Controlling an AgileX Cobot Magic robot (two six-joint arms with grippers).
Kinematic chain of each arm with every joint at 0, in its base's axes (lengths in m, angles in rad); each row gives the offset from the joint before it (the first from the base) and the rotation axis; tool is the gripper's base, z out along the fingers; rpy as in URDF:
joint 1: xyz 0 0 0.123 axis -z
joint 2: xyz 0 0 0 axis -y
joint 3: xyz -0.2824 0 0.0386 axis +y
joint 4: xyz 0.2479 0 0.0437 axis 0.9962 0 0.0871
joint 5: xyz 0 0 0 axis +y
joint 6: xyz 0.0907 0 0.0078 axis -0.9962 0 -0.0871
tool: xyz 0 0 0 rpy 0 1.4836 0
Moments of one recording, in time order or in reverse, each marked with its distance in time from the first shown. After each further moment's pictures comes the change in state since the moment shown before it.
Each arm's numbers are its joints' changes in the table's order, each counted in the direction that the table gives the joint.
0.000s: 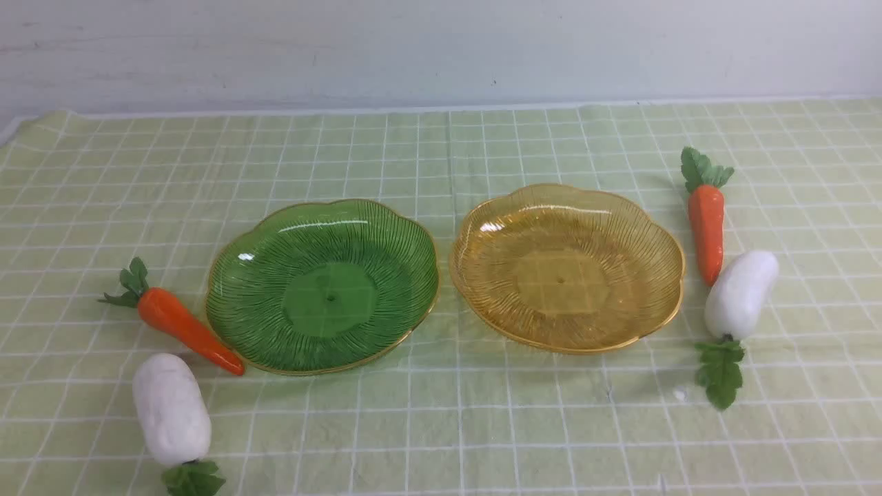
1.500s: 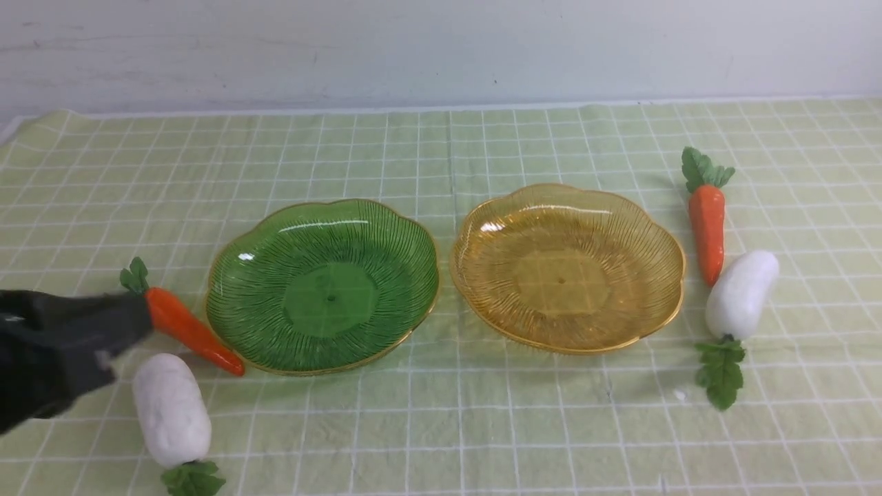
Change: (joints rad) right arm 0.000 0.000 0.008 0.502 -0.341 -0.173; left arm 0.000 -0.808 -0.792 -0.381 0.459 -0.046
